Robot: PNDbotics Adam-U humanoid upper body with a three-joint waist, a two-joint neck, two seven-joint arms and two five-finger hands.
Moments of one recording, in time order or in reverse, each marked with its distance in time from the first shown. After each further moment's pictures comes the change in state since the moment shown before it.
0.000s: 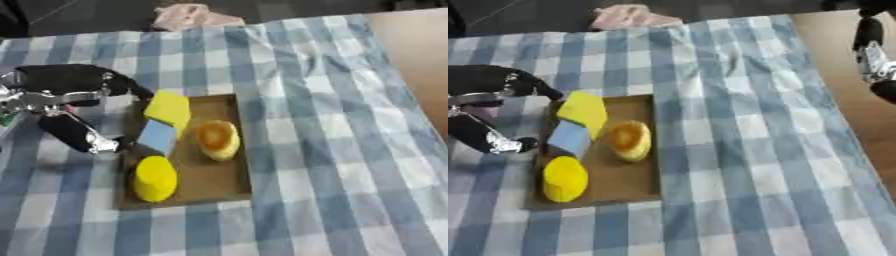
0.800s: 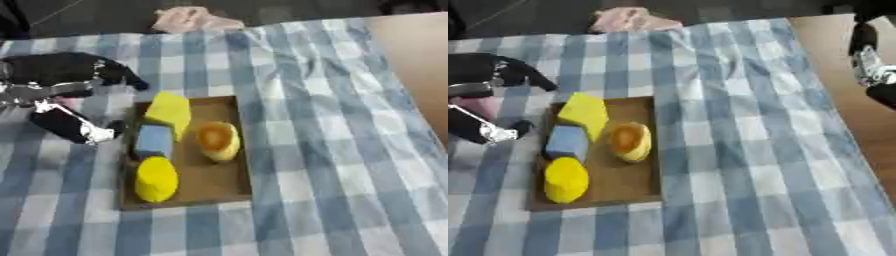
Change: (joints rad) left arm 0.003 0.028 0.077 -0.015 -0.008 0.062 0.091; right arm 0.009 0.008 0.000 0.000 -0.001 0.000 0.008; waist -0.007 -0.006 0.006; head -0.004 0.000
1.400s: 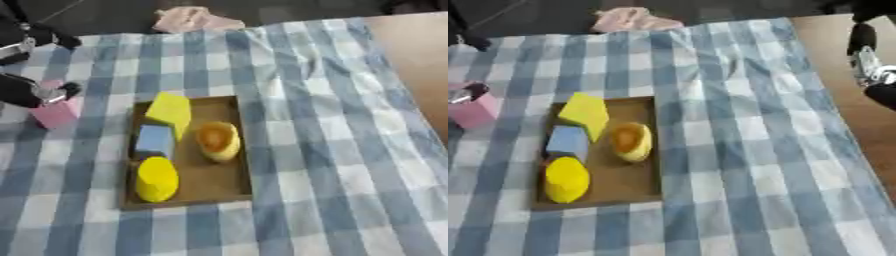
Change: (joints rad) left arm -0.009 0.069 0.078 0.206 -0.116 0.114 0.124; right arm 0.005 0.000 -0.004 0.000 0.000 -0.003 -0.004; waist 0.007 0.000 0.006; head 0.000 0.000
